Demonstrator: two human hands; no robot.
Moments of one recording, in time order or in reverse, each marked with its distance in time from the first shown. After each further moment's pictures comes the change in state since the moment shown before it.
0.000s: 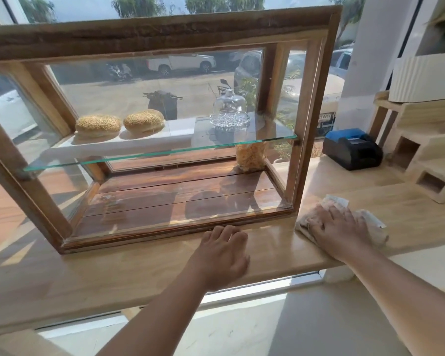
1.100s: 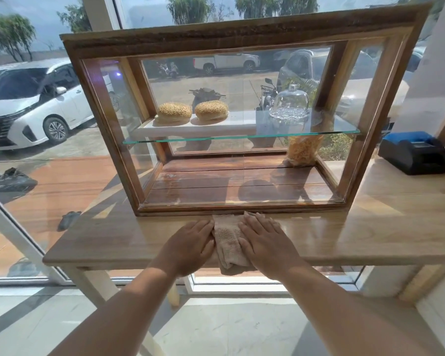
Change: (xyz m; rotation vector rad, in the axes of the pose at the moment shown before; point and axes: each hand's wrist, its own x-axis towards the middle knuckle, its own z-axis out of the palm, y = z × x) left_hand -0.131 -0.091 -0.047 0.024 0.029 -0.241; right_hand -0.119 -0.205 0.014 0.117 0.045 -0.801
